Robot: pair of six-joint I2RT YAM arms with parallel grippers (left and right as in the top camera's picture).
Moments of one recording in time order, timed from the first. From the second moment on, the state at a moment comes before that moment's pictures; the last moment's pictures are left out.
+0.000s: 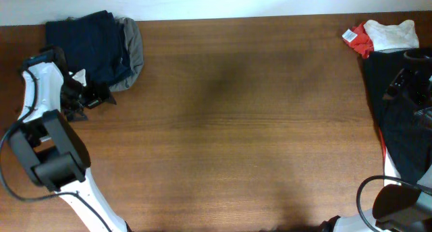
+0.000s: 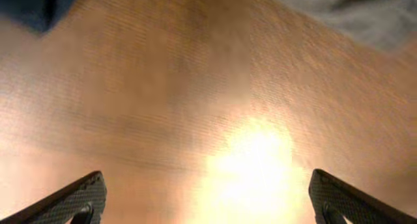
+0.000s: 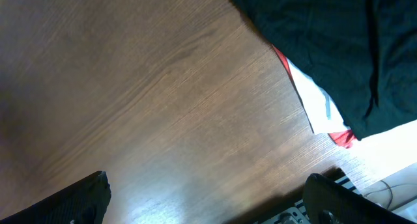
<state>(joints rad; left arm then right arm) 0.35 2.20 1.85 -1.26 0.19 -0.05 -0.54 1.70 2.00 -1.69 -0.10 0.20</state>
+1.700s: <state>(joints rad) 0.35 0.59 1.31 -1.47 0.60 0.12 -0.54 1.70 2.00 -1.69 -0.10 0.20</state>
